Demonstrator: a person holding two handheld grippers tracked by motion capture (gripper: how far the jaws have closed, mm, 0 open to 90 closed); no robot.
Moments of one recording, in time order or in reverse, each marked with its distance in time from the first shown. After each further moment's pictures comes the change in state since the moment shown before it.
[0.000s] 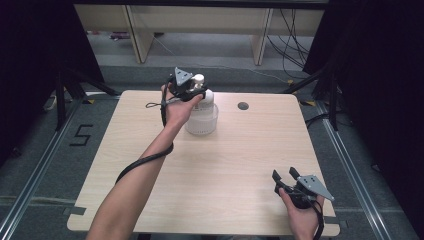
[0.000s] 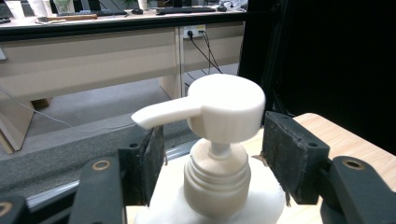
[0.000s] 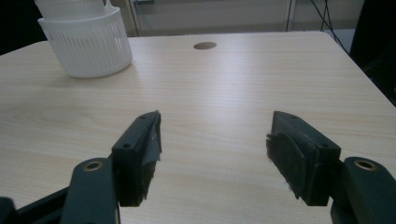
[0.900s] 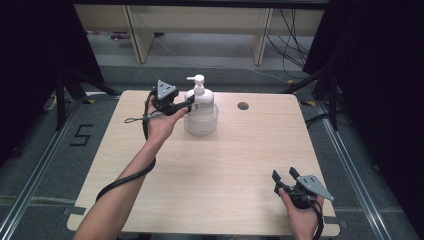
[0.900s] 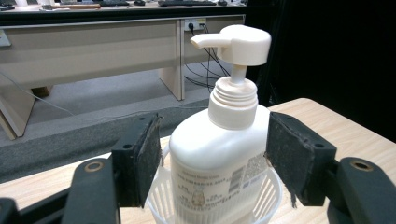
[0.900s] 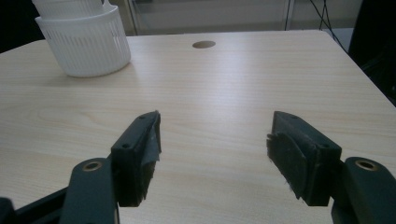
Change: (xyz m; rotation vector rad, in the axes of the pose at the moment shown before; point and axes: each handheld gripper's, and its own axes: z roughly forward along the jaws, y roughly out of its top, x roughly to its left) left arm 0.016 -0.023 -0.055 0.008 -0.016 -0.021; right arm 0.001 0.000 0.001 -0.001 -0.005 0.003
